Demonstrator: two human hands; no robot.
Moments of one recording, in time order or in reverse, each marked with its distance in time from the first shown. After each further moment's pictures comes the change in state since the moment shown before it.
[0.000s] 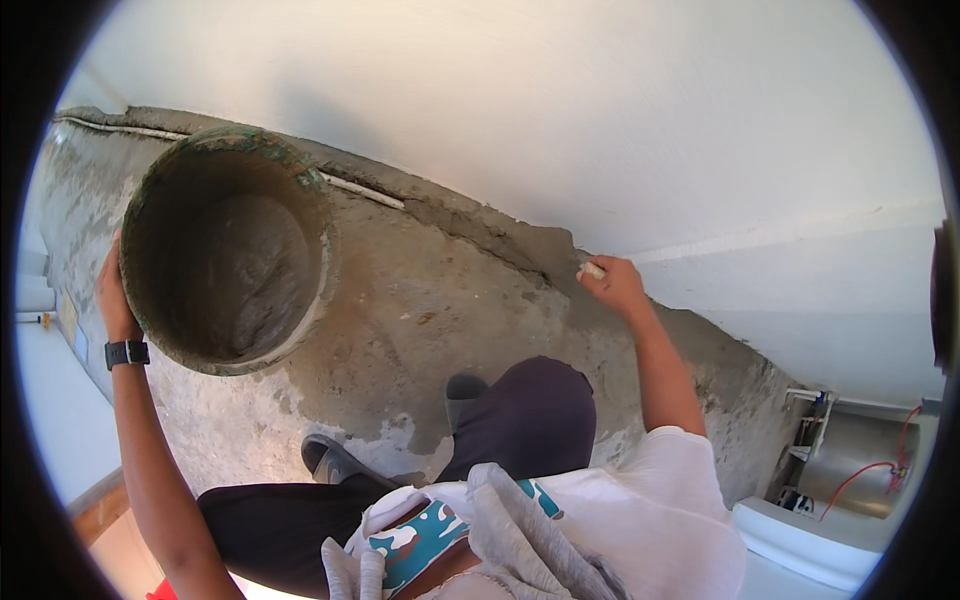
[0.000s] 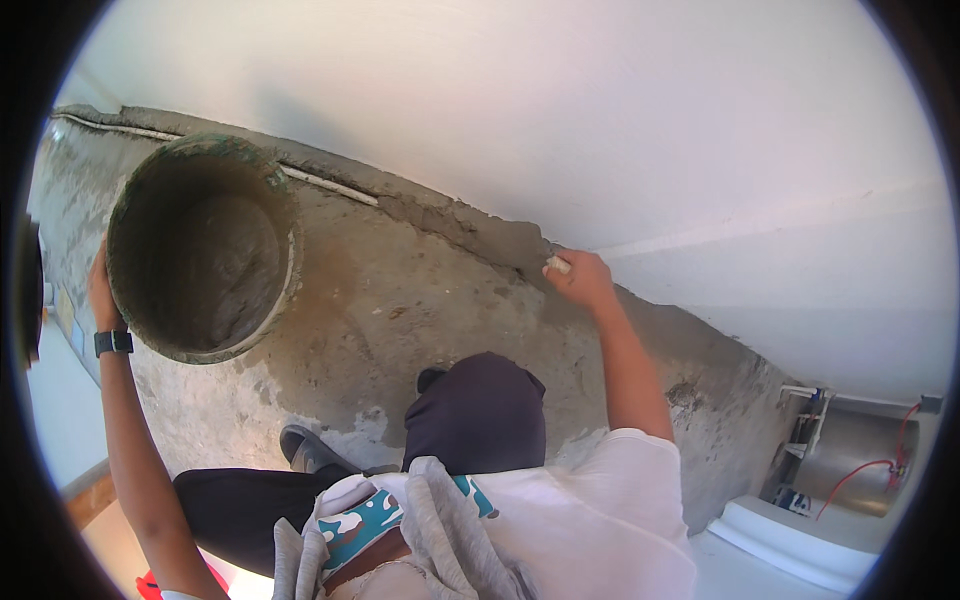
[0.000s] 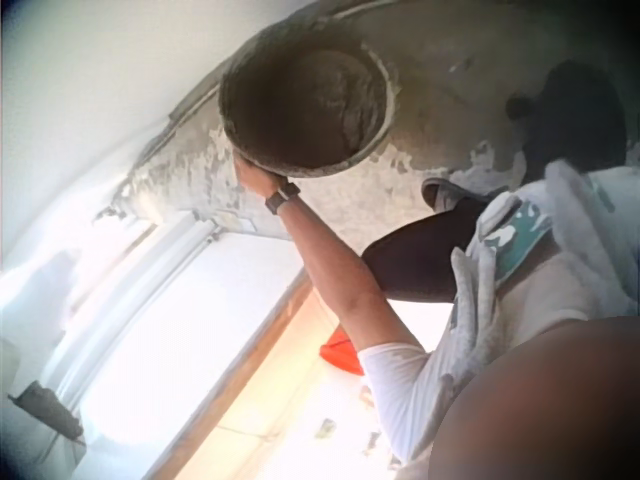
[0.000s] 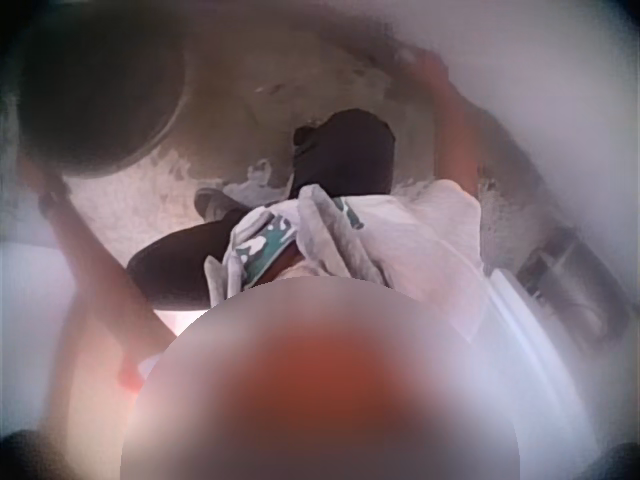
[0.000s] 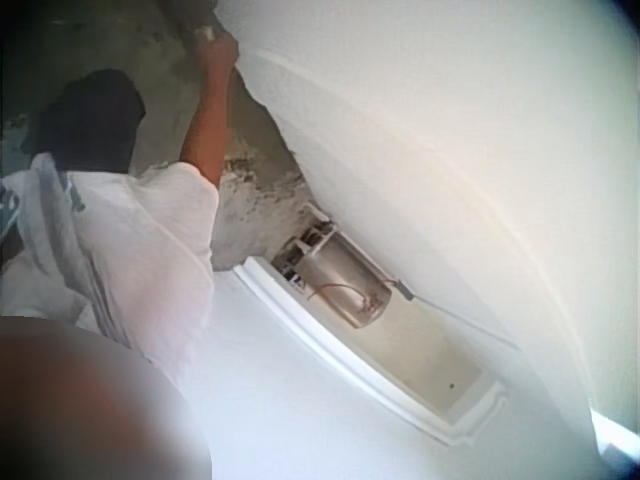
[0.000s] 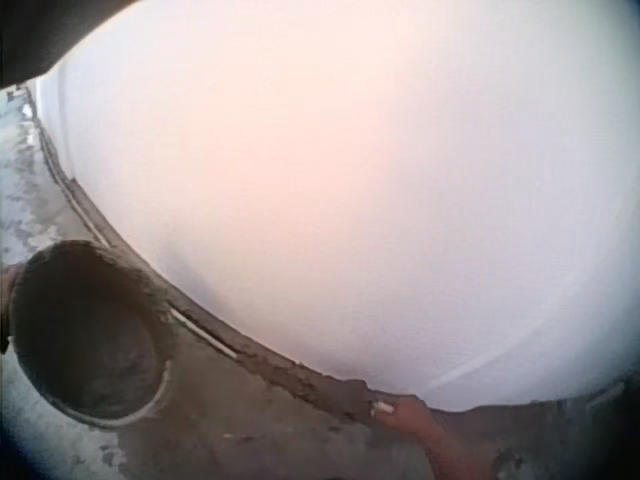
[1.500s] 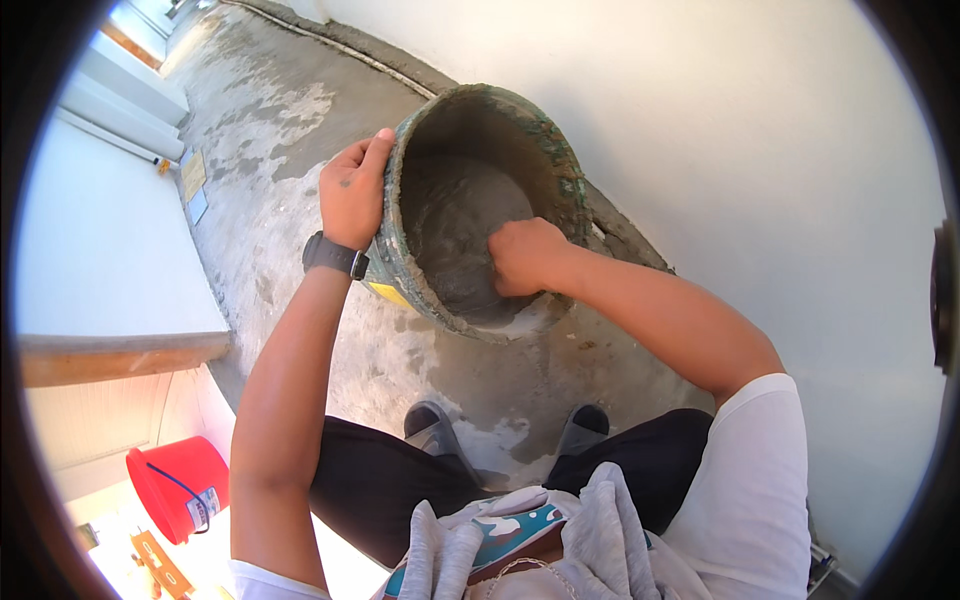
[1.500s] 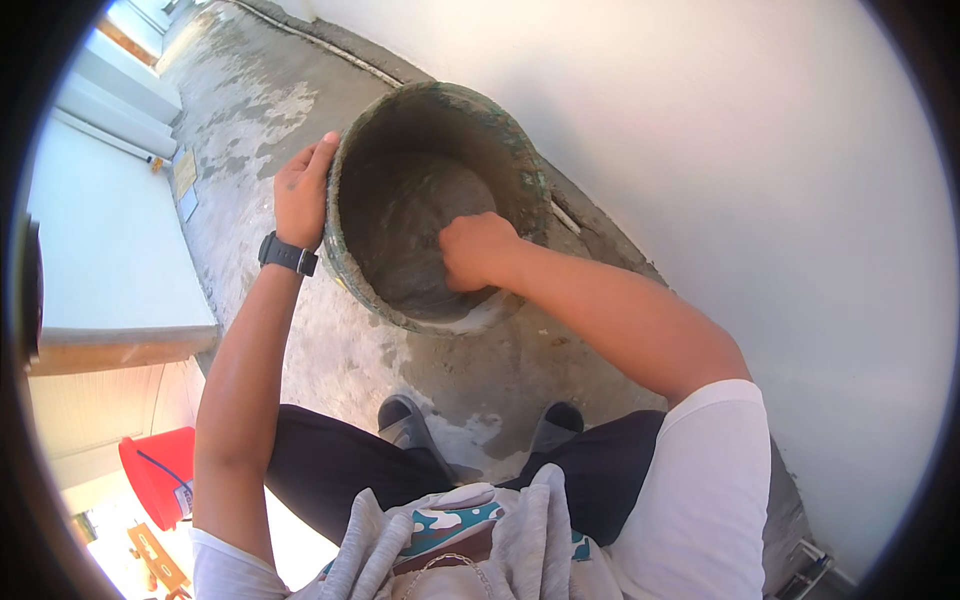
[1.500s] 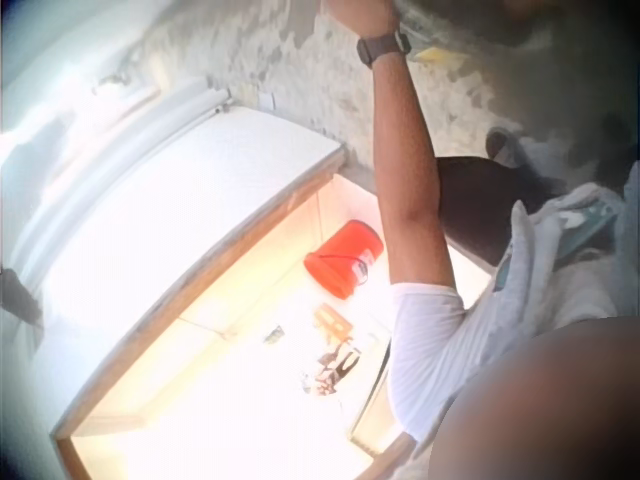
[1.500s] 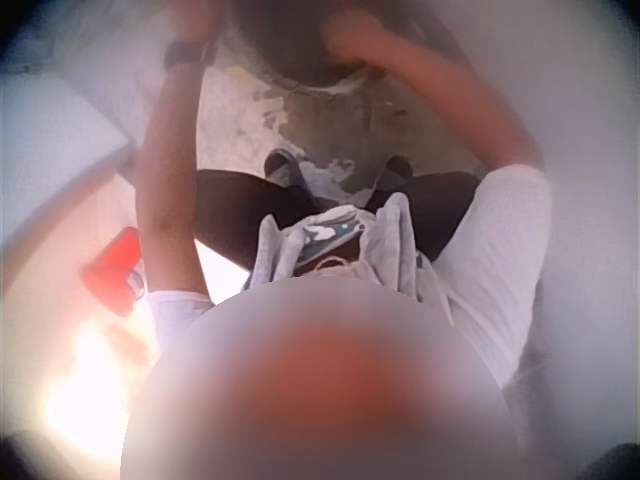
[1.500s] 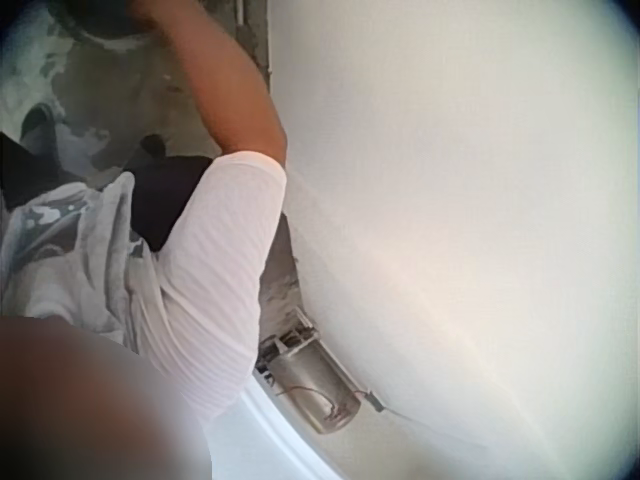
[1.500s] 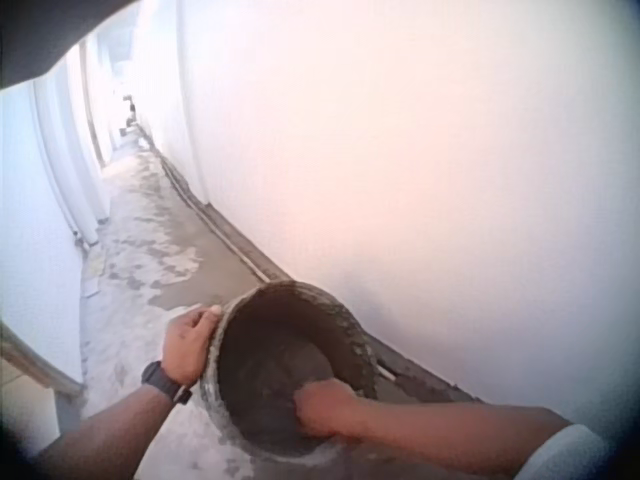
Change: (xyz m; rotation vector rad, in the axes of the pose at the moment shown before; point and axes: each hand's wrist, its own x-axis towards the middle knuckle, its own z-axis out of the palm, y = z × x) left_hand -0.034 0.099 0.027 -0.384 0.173 -0.186; right_hand 0.047 -0.468 0.104 -0.555 -0.647 -0.937
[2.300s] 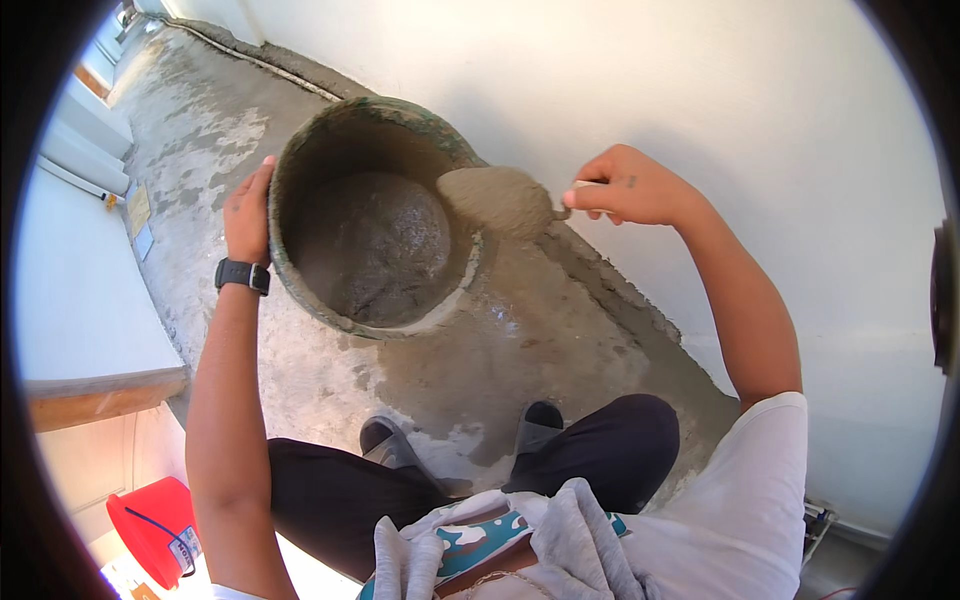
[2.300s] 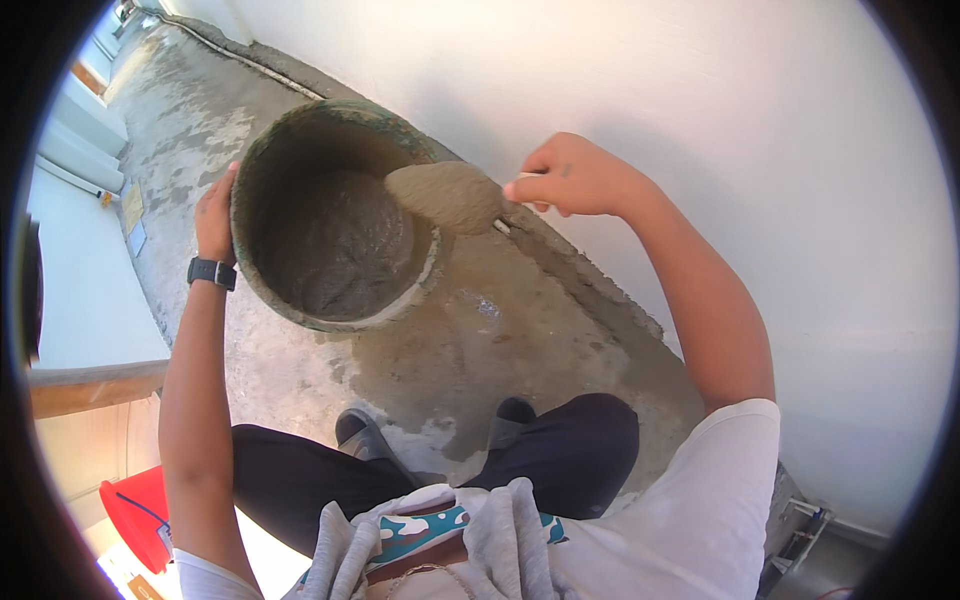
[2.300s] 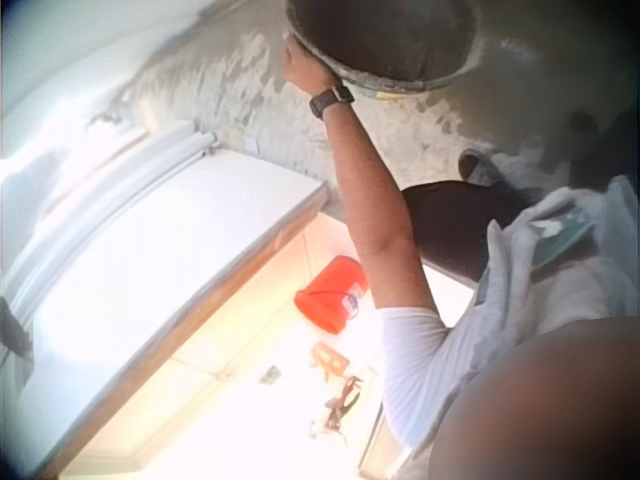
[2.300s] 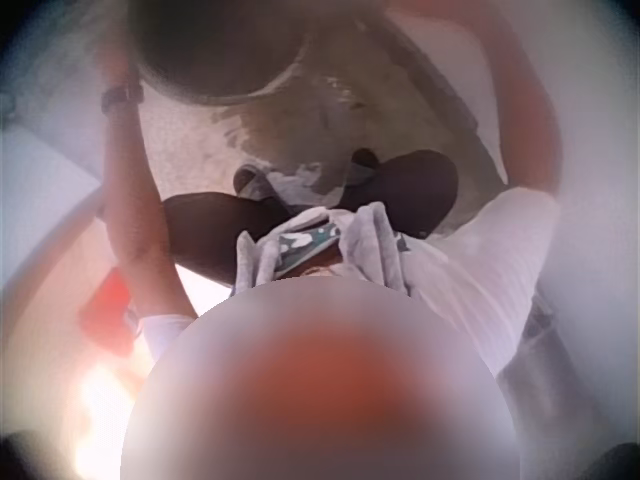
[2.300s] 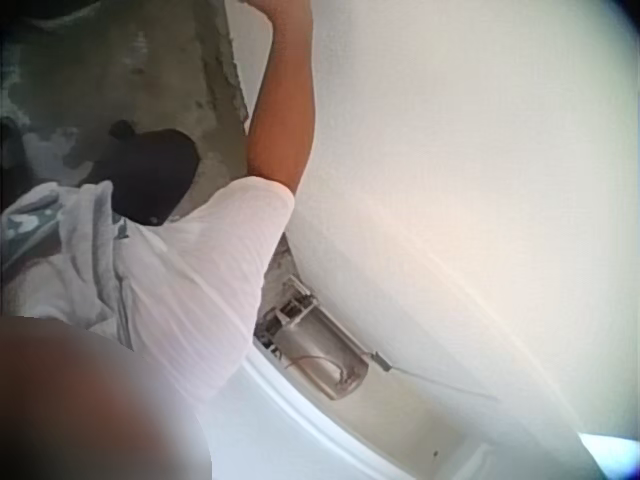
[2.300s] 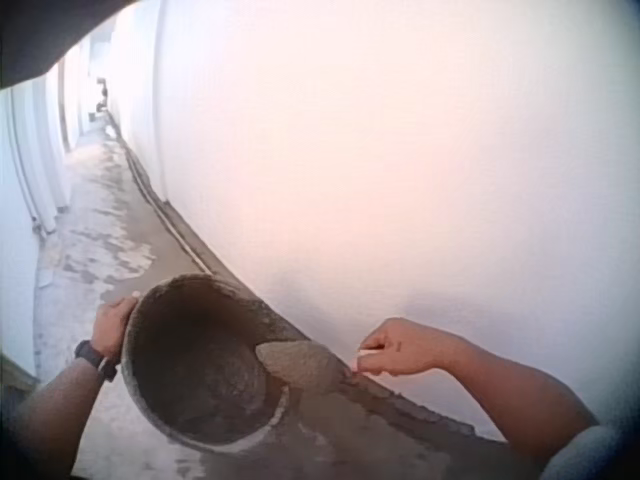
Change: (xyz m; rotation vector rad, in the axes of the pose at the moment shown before) left_hand 0.024 -0.036 -0.034 0.038 0.021 -0.008; right_hand -0.154 0.125 -0.077 0.612 0.203 0.339
